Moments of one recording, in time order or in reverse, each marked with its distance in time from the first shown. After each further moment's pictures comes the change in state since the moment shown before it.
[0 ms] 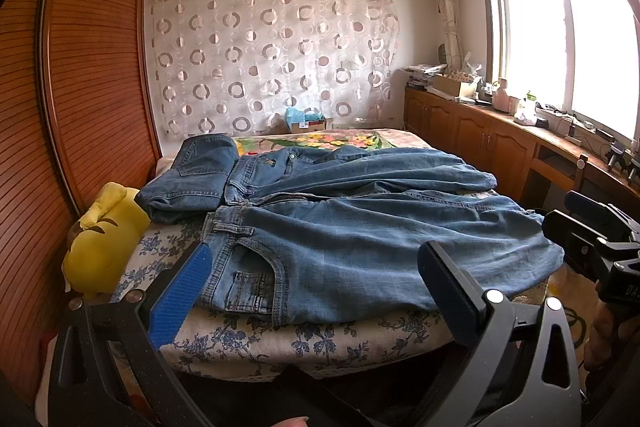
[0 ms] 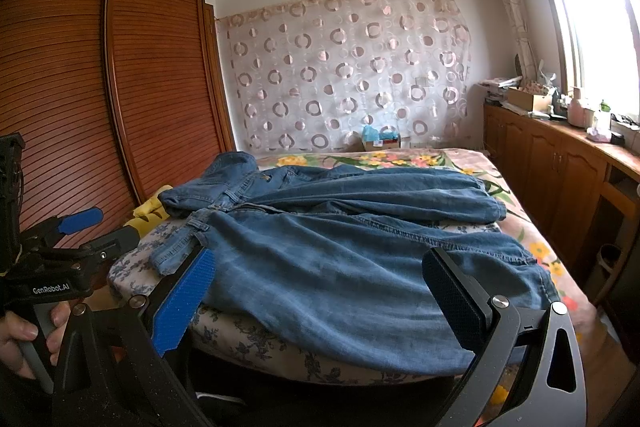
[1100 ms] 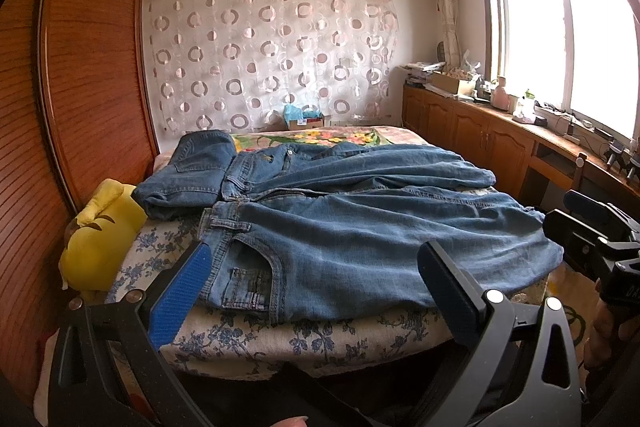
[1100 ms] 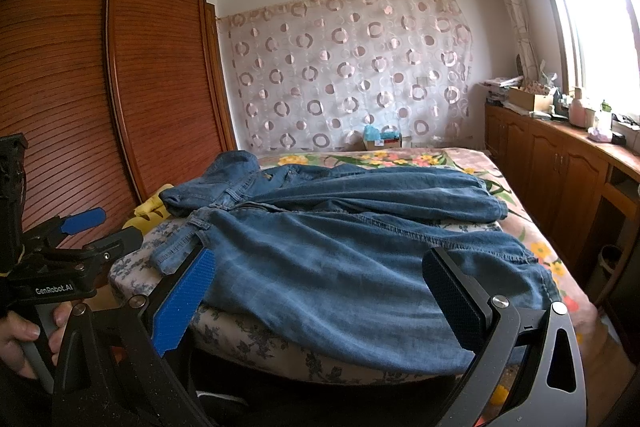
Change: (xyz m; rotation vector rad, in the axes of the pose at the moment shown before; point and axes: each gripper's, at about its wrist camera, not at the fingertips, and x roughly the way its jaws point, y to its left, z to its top) left arm -0.005 -0.017 -0.002 -0.003 0.010 -0.006; right arm 0.002 0.001 -0.002 -0.002 0.006 0.000
